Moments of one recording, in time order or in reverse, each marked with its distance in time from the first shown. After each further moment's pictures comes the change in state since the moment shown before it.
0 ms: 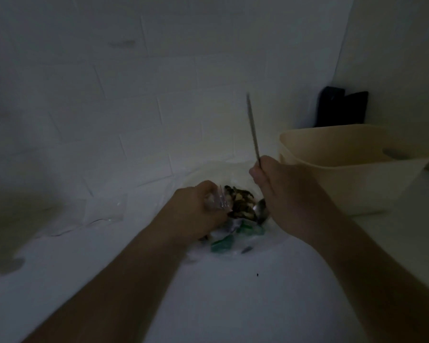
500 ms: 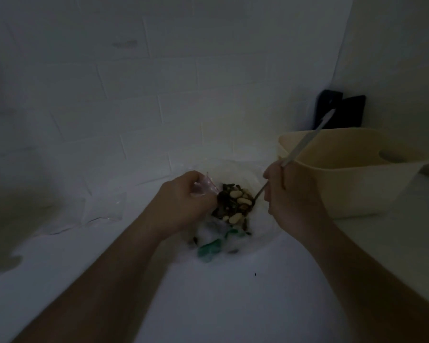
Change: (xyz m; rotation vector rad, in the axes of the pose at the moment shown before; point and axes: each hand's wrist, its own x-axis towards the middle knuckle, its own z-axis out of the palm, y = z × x) left_hand -0.001 -0.004 -0.018 -0.258 0.072 -0.113; right_hand -0.001 0.009 0.016 0.354 0.171 0.347
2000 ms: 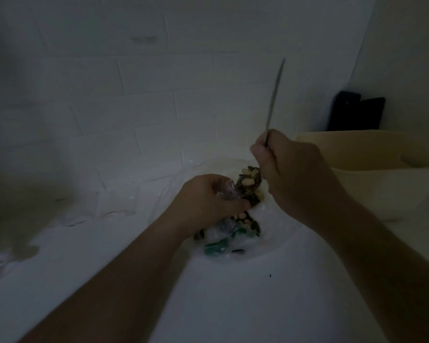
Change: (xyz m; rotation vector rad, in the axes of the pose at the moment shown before) left_hand 0.009 -0.003 0.015 -0.079 -0.073 0.030; right_hand 0.013 -0.051 -0.007 -0.173 -0.019 -0.505
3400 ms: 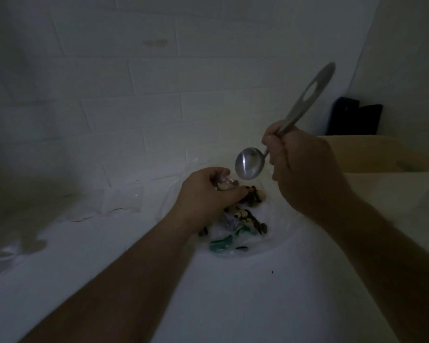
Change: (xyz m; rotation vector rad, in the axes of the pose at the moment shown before) left_hand 0.002 -0.009 0.002 -0.216 0.177 0.002; right_hand 0.008 -0.006 -0.004 -0.019 0.056 -0.019
